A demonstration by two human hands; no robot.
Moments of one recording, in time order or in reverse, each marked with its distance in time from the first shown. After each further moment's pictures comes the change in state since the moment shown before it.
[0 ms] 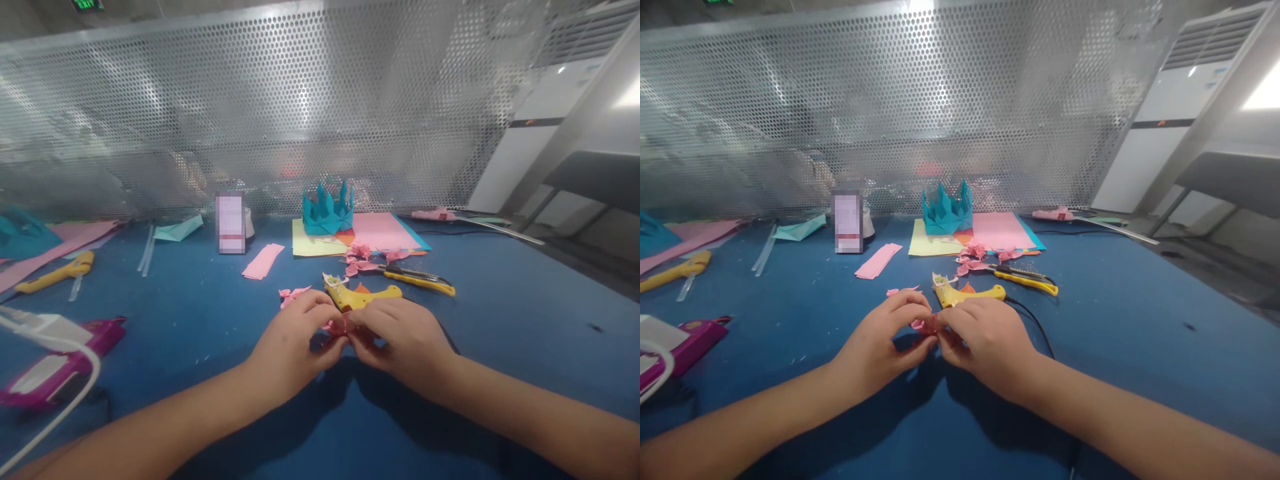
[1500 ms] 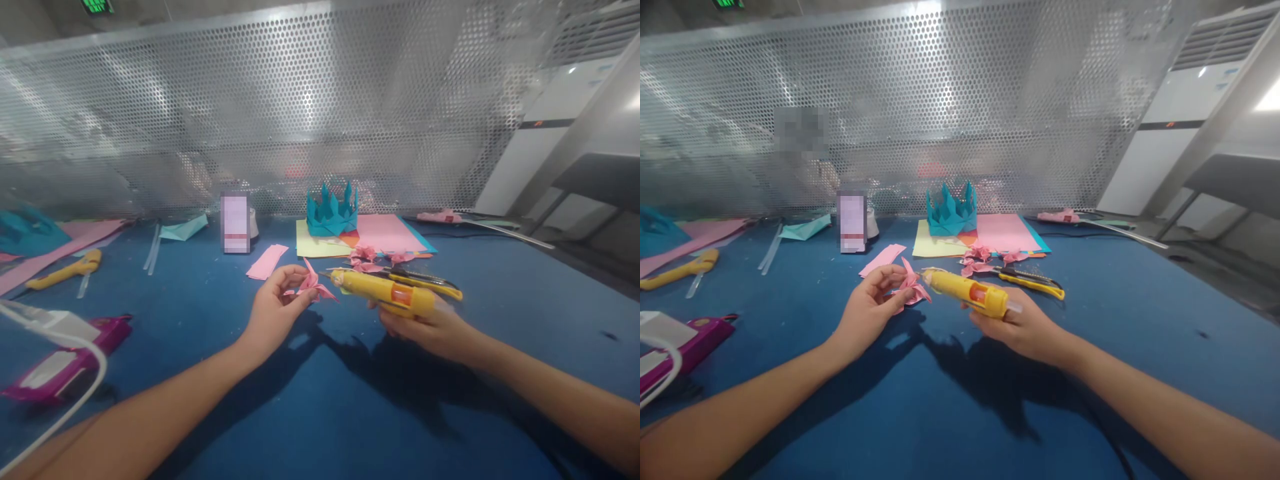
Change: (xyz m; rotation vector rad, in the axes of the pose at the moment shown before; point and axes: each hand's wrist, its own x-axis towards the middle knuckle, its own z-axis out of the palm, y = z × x) left_hand 0.013 -0.035 -0.012 -0.644 0.347 -0.453; right_hand -0.001 0.040 -0.012 0.699 -0.280 0.386
